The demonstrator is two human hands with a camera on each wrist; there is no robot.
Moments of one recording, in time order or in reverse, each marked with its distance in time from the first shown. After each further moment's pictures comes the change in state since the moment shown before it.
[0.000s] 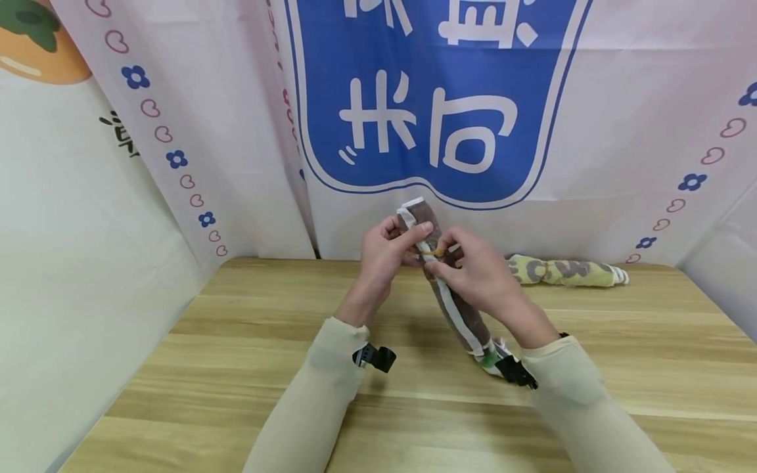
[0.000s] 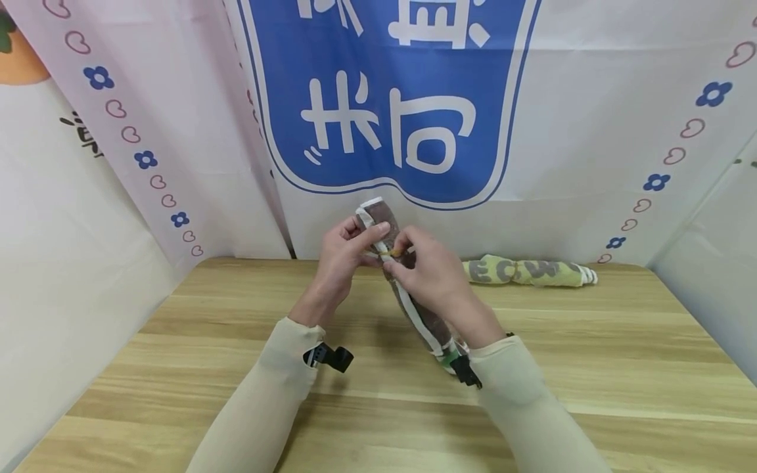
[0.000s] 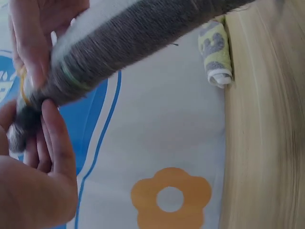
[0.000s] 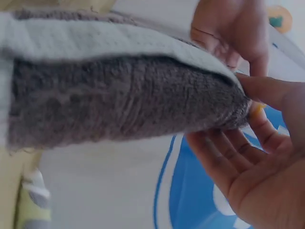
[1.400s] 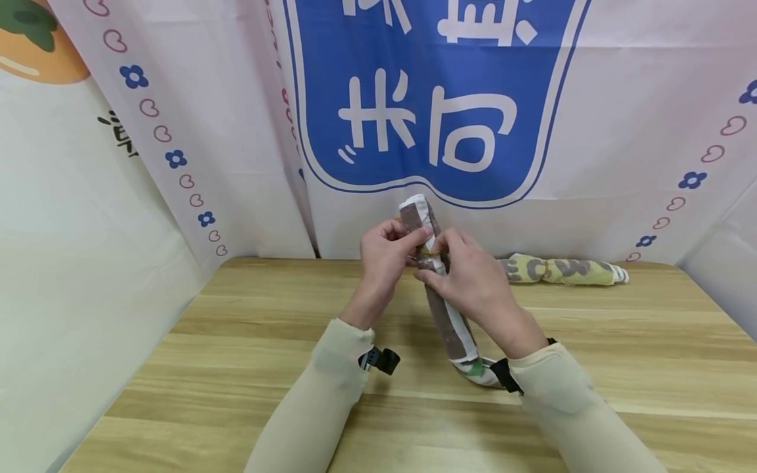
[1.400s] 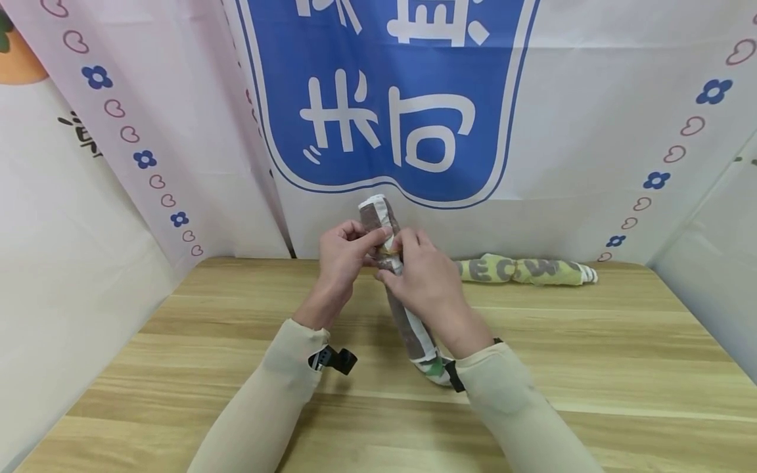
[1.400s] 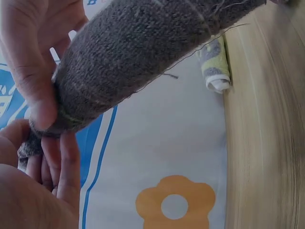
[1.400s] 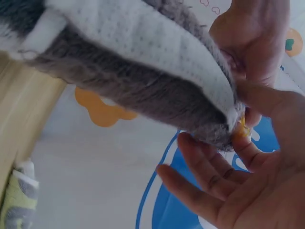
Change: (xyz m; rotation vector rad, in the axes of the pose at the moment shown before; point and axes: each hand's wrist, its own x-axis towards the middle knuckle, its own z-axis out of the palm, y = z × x) left_hand -0.006 0.001 0.010 0.087 0.162 0.013; right_hand -0.003 -0.011 0.013 -0.241 0.008 0.124
